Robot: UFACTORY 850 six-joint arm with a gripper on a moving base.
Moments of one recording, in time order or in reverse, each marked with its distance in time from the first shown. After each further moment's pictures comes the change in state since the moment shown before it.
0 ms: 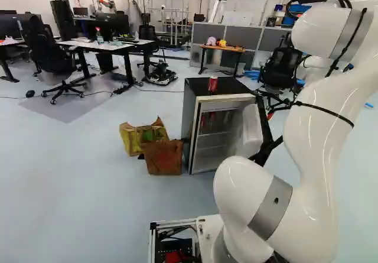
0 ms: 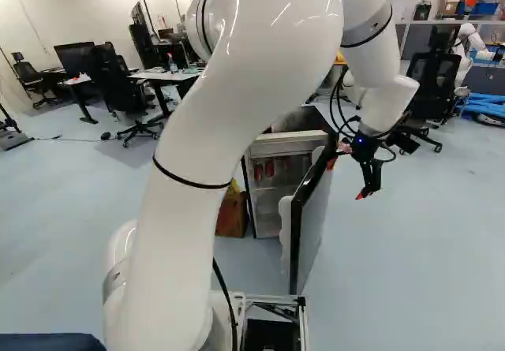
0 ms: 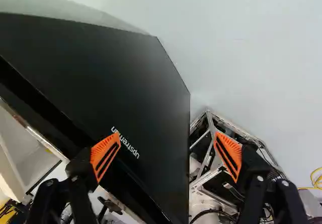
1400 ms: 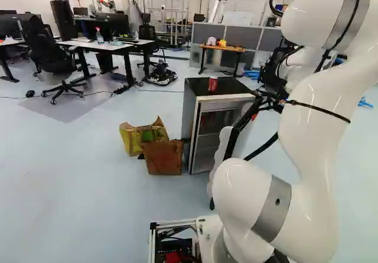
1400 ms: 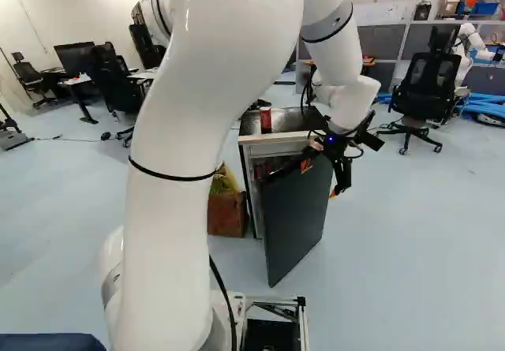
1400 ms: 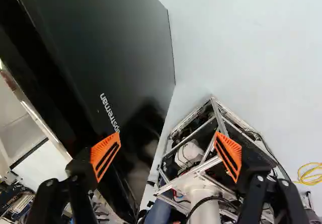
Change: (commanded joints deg) arm 6.7 5.6 8.8 0.0 0.0 0.0
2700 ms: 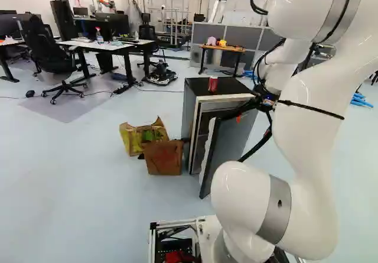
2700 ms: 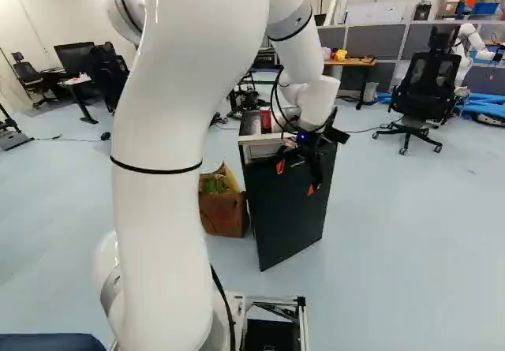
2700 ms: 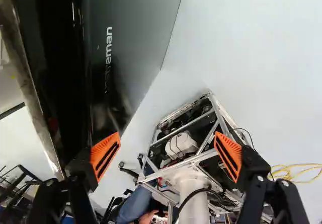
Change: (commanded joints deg) arm 9.4 3.4 5.2 -4.3 0.0 0.0
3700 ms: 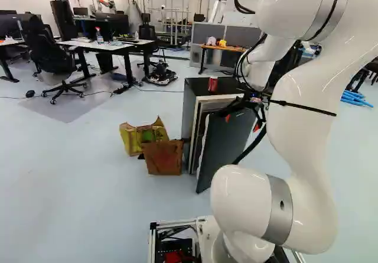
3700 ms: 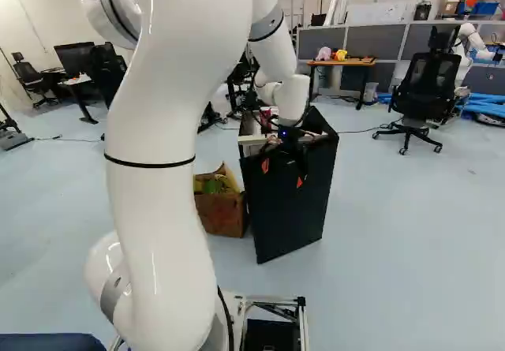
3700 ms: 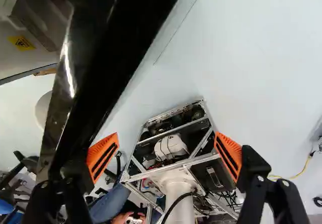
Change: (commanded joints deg) arm 8.8 0.2 0.4 -5.0 1.9 0.0
